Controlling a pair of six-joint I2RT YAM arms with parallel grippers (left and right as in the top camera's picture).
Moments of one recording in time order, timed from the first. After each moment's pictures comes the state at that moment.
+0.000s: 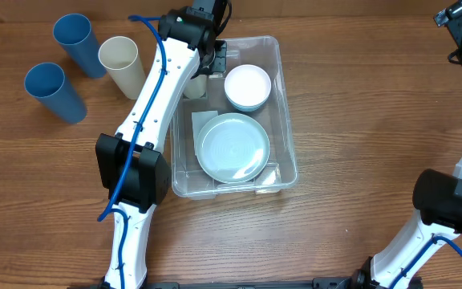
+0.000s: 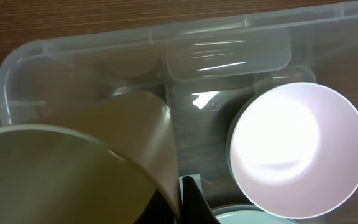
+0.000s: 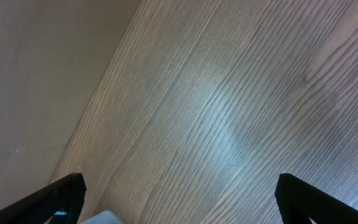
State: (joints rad) left arm -0.36 2.32 2.38 -1.23 -0.12 -0.31; right arm -0.31 2.06 2.55 -1.52 0.03 0.75
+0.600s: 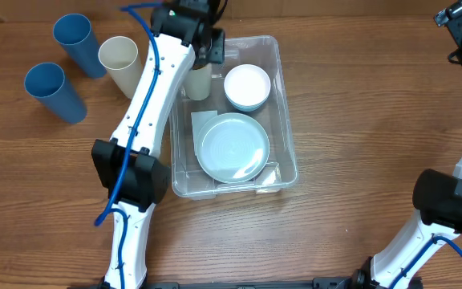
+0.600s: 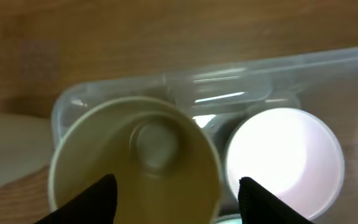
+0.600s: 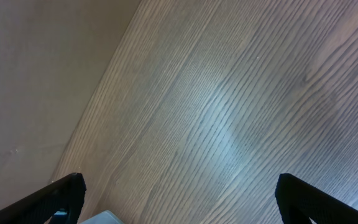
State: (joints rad) left arm -0.35 2.33 2.52 -1.26 -0.13 -0.28; right arm -0.31 2.06 2.55 -1.52 0.03 0.75
